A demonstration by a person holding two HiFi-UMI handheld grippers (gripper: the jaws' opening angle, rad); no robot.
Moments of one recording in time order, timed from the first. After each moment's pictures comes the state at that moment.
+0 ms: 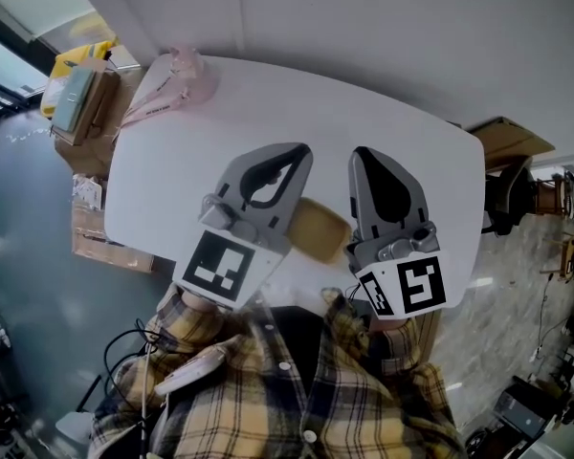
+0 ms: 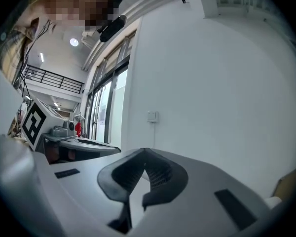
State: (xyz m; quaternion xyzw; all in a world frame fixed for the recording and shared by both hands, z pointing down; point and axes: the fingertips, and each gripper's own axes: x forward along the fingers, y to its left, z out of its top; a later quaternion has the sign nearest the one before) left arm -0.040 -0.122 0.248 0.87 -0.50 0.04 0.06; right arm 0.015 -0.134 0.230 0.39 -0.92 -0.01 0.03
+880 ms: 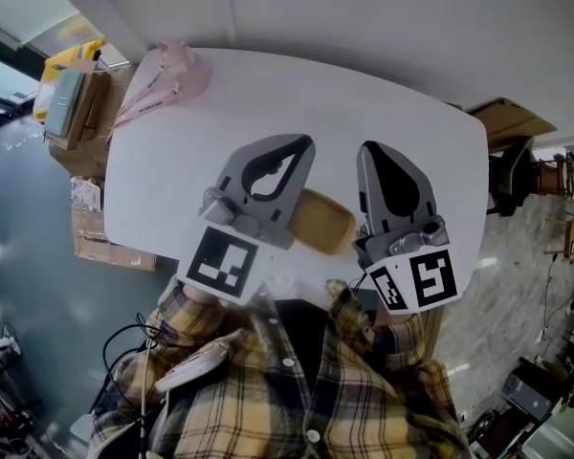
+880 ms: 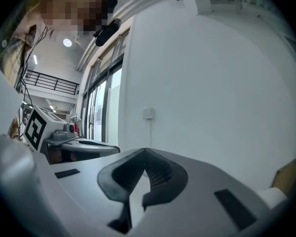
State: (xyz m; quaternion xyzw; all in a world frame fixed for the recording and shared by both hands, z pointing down) left arm -0.034 -0.129 0.259 0.88 -0.48 0.05 0.04; right arm 0.030 -0.140 0.243 0.41 -0.91 0.02 0.03
